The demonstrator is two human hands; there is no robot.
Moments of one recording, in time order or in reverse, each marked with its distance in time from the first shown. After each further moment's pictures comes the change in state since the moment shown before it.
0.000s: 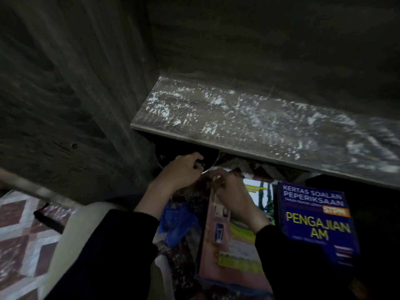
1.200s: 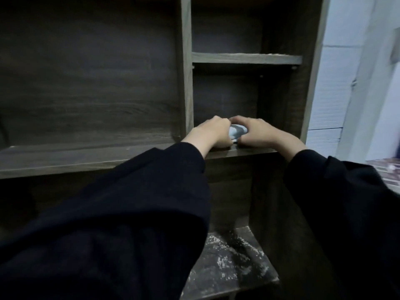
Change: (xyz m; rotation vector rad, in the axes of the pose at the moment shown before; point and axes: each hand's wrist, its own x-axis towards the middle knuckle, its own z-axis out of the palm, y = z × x) left_hand -0.058 0.512 -0.142 0.606 0.451 0.847; right_hand -0.077 -0.097 -0.540 -0.534 0.608 -0.072
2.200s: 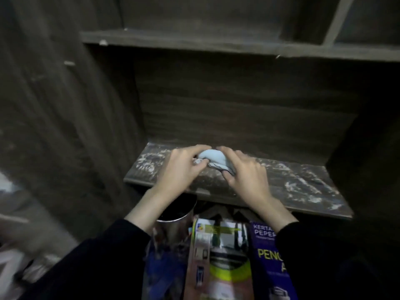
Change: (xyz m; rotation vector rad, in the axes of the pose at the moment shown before) left_hand -0.325 -0.135 0.152 -0.446 0.254 -0.496; right_hand -0.178 -0.172 0.266 0.086 0.076 -0.341
